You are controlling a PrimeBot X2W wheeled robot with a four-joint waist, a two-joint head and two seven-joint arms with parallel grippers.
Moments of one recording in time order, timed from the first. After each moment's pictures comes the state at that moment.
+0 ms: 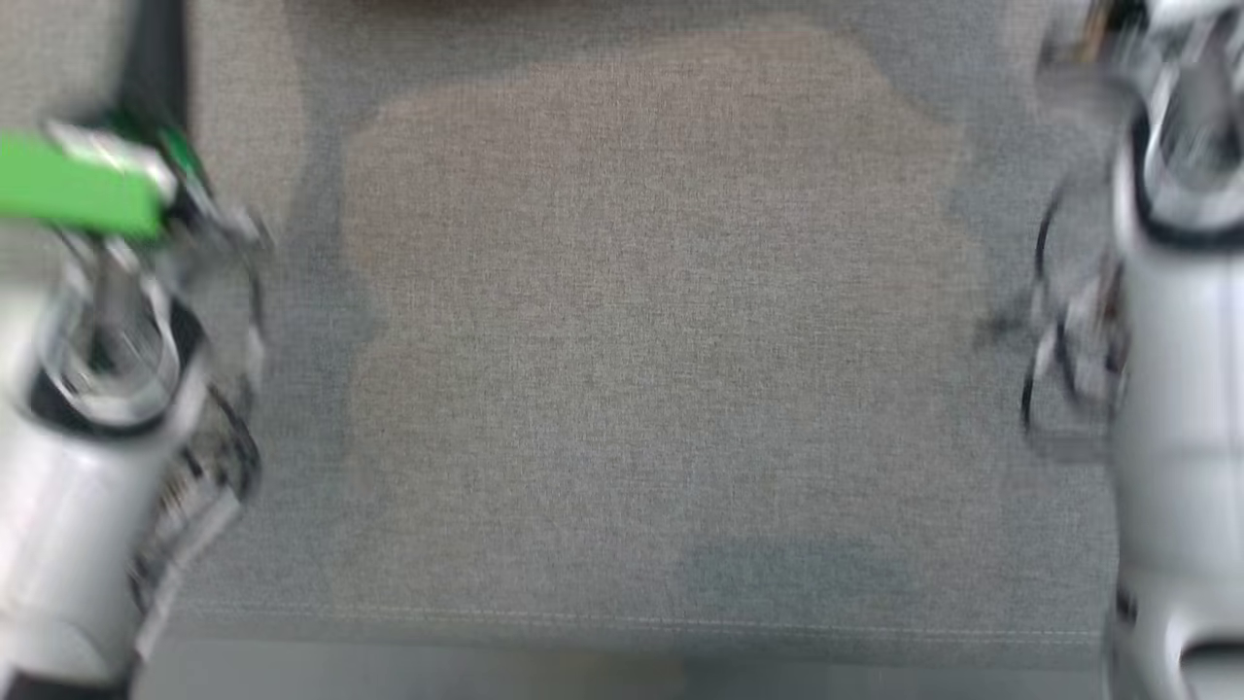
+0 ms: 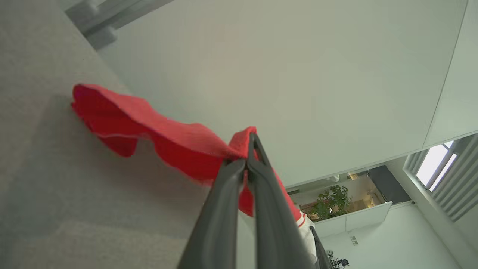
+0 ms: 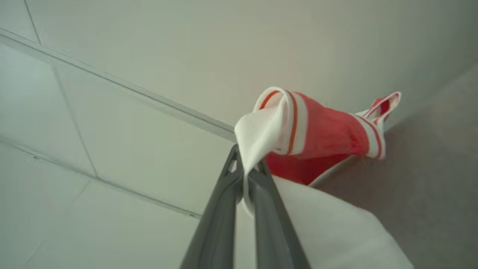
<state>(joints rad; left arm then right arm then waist) -0.80 0.40 -0.46 0.03 -1.84 -0.06 -0.24 -0.87 -0.07 0.08 0.07 1.14 -0.12 0.14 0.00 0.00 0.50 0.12</state>
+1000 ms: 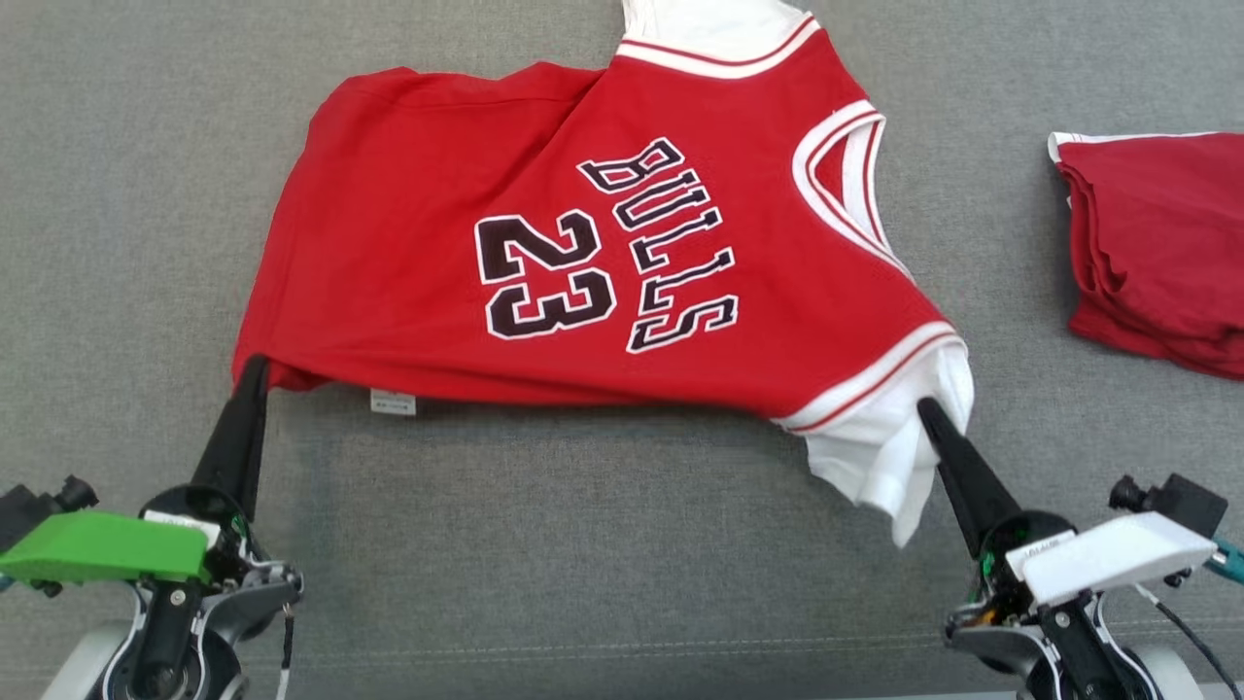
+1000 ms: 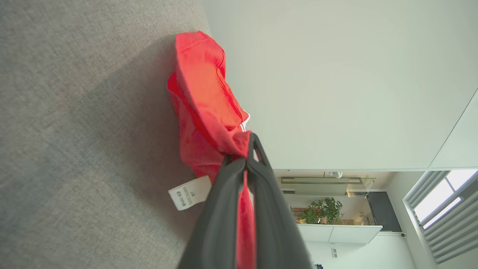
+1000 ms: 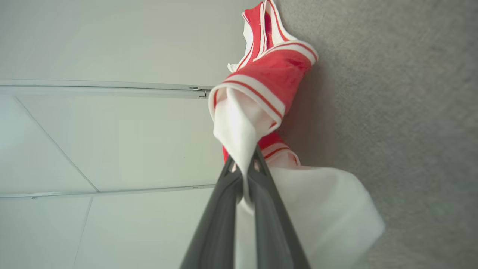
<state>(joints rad) -0.14 0.42 -0.38 -0.07 -1.94 -0.12 -0.25 0.12 -0.04 0.16 -0.25 1.40 -0.06 0.09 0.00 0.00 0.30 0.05</state>
